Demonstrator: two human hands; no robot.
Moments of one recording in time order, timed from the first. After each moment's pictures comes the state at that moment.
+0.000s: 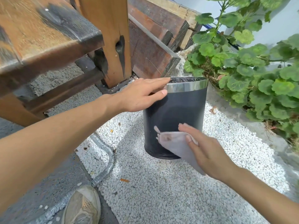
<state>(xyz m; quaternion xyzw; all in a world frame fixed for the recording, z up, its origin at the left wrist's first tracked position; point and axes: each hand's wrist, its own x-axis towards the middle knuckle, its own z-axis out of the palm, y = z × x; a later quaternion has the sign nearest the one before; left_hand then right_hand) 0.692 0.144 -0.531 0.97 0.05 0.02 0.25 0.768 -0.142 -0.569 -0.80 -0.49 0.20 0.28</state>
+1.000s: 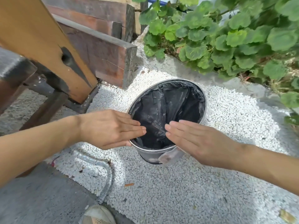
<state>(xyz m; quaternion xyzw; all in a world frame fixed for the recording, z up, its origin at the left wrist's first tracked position) 0.682 0.127 -0.536 0.89 -0.45 -0.07 -0.07 0.773 -0.201 -0.578 -0.72 -0.70 -0.03 0.03</state>
